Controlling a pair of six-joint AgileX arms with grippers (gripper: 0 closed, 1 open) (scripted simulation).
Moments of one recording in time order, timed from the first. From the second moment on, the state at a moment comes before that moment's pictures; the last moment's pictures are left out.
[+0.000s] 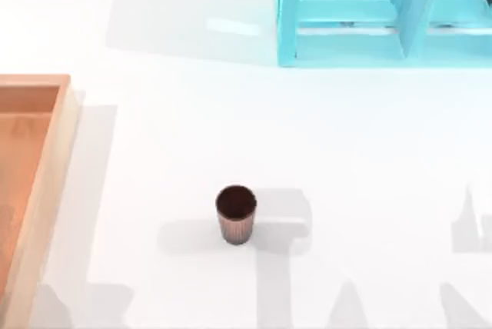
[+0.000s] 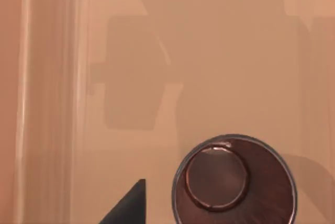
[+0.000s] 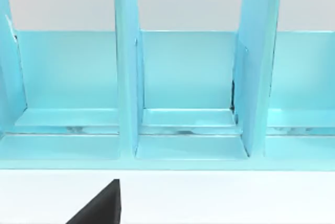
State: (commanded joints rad) left arm 0.54 1.07 0.70 -0.76 0.23 0.52; right arm 0.00 0.00 0.00 0.00 0.00 0.00
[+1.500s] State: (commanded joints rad) left arm 0.52 1.11 1.13 -1.14 0.22 0.50; right arm 0.00 0.00 0.00 0.00 0.00 0.00
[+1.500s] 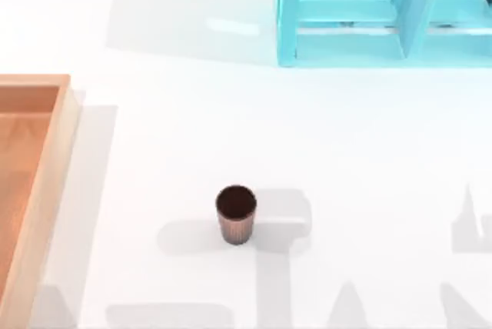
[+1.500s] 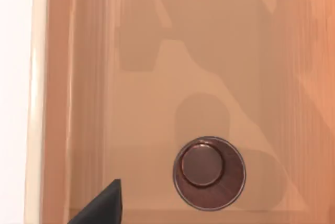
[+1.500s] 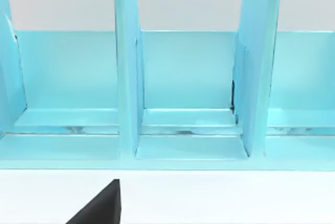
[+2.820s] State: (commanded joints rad) left arm -0.79 2.07 1.89 -1.39 0.00 -0.76; right arm 0.00 0.00 0.00 0.00 0.00 0.00
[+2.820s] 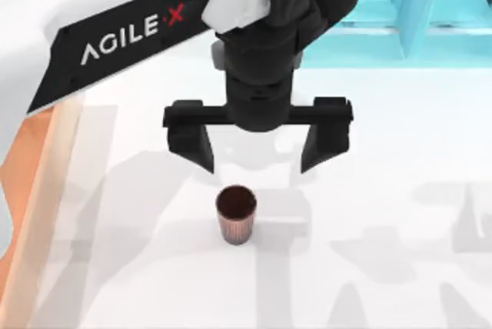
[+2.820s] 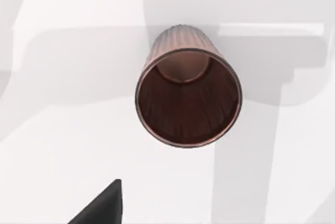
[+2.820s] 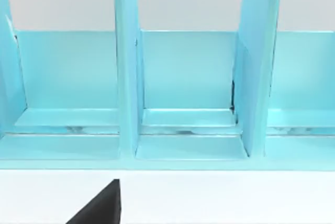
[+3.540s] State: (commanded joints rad) left arm -0.79 2.10 1.66 -1.12 0.00 -0.76; right arm 0.00 0.00 0.00 0.00 0.00 0.00
